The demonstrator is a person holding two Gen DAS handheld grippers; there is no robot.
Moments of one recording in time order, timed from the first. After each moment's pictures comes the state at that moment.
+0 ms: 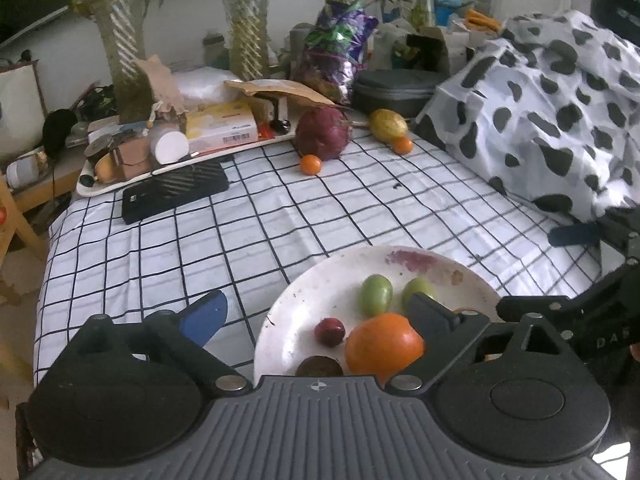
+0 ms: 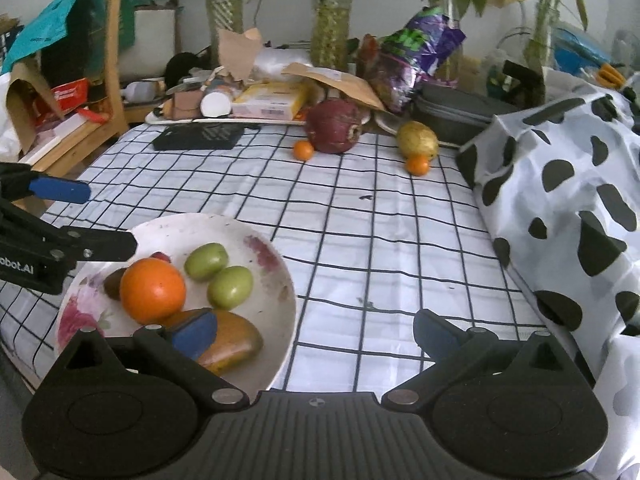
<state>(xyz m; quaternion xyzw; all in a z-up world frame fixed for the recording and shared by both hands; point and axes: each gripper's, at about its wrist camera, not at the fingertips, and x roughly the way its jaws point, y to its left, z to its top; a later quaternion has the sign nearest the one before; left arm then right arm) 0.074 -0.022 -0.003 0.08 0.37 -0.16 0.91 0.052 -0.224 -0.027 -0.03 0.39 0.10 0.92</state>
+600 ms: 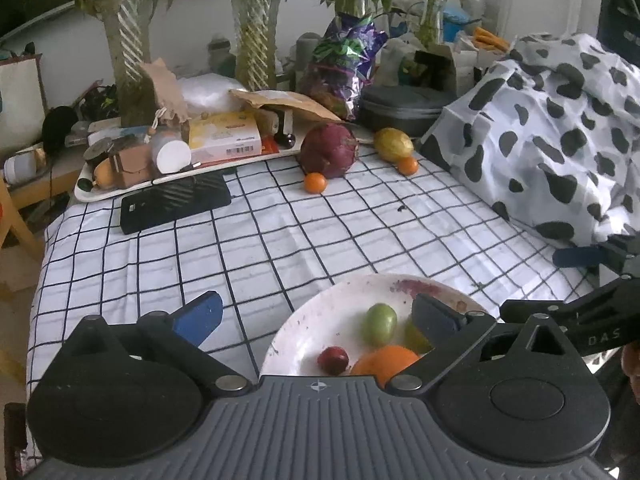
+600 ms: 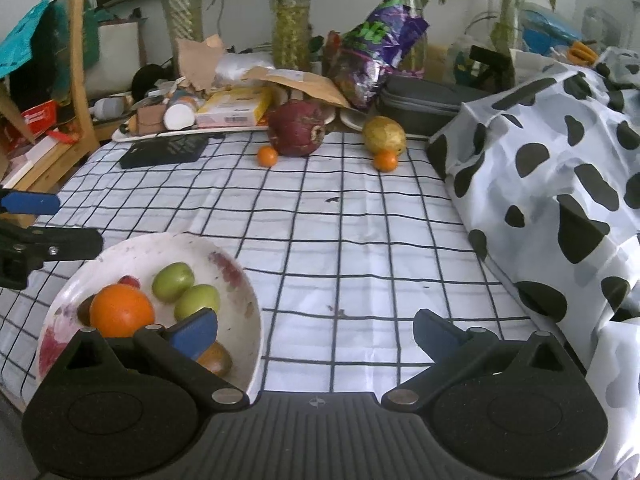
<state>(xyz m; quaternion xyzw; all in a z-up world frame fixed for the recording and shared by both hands) 0.090 -0.019 0.003 0.05 0.36 -0.17 0.91 0.068 -0.238 -0.027 0.00 0.39 0.06 0.92</state>
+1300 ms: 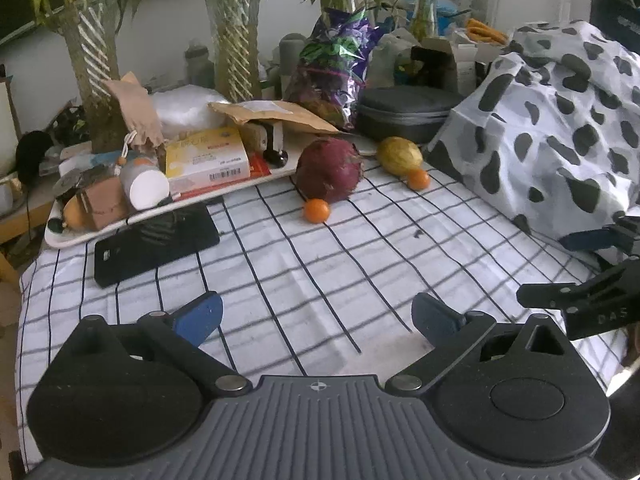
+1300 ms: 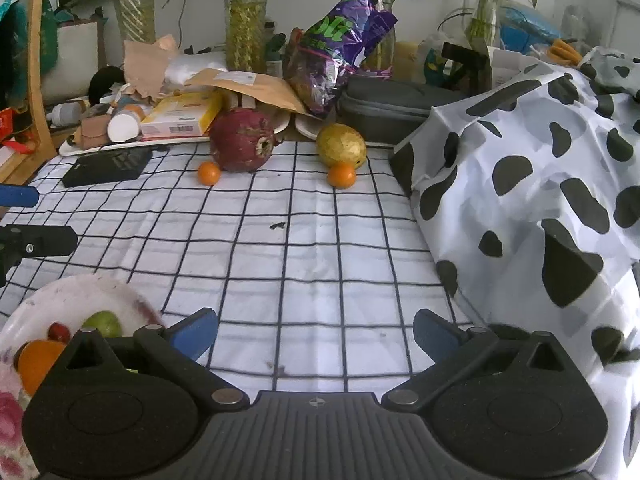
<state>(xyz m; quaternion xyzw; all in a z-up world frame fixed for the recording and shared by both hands) 0.154 -0.031 -0.008 0.08 0.36 -0.19 0.91 0.123 -0.257 -0.035 -0.02 0.39 0.01 0.92</state>
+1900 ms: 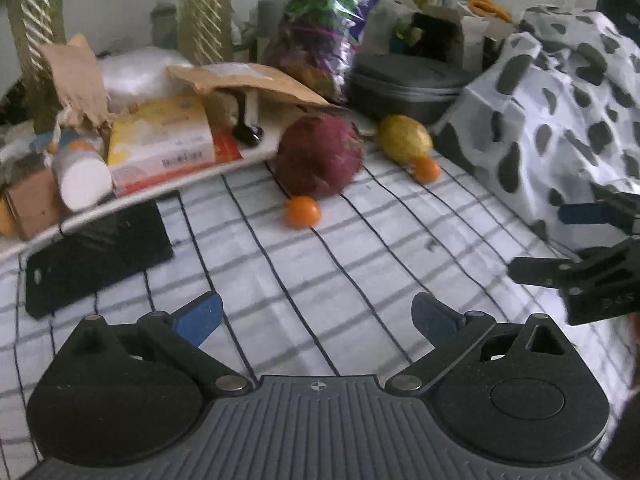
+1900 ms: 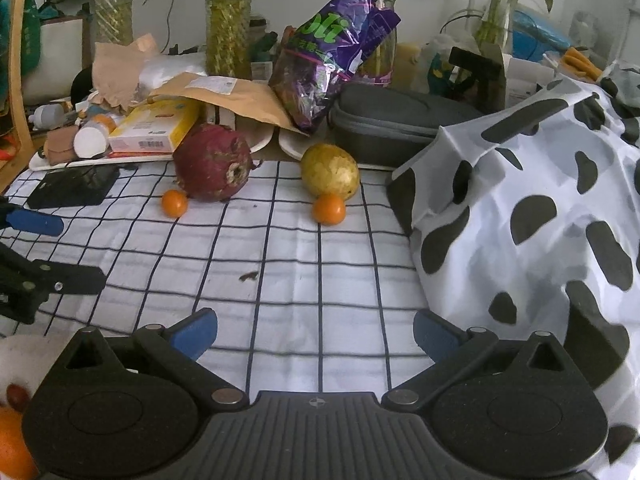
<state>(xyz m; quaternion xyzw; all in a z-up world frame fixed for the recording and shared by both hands) 0.228 -0.051 -0.040 0.07 0.40 -0.23 0.88 0.190 -0.266 -0.041 -0.03 0.39 0.01 0.92</state>
